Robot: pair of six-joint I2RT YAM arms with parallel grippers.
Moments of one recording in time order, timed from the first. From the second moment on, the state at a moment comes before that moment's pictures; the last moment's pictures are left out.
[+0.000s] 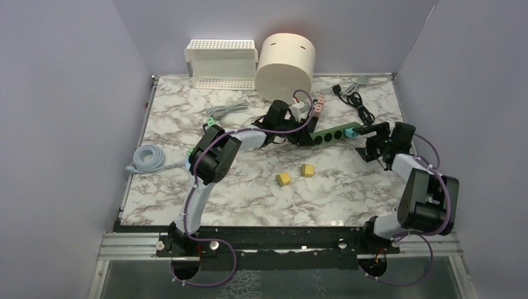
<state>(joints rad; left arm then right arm) -0.65 2.25 1.51 0.28 0.70 -0.38 -0.30 1.42 0.64 0.09 -0.42 1.11</state>
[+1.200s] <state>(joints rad) -0.66 2.25 1.51 0.26 0.69 -0.35 -0.23 1.67 0.76 0.24 -0.46 1.22</state>
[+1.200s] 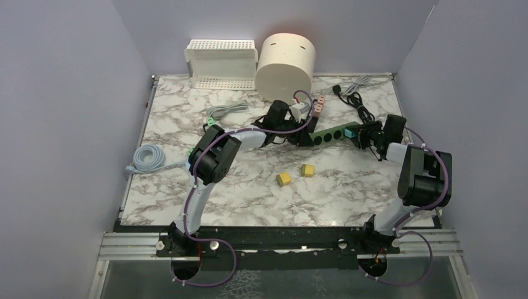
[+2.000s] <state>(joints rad) -0.67 2.25 1.53 0.28 0.75 -0.42 -0.22 1.45 0.56 0.47 -0.34 1.09</state>
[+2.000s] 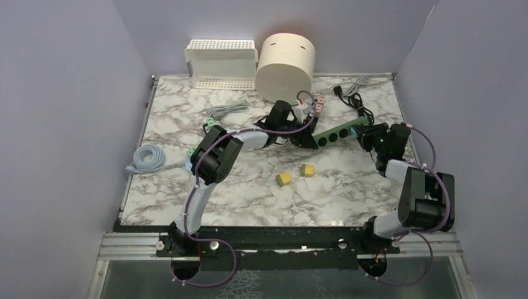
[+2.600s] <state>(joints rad) -0.66 2.28 1.54 0.36 0.79 -0.60 -0.13 1.52 0.95 -0.04 -0.16 0.87</state>
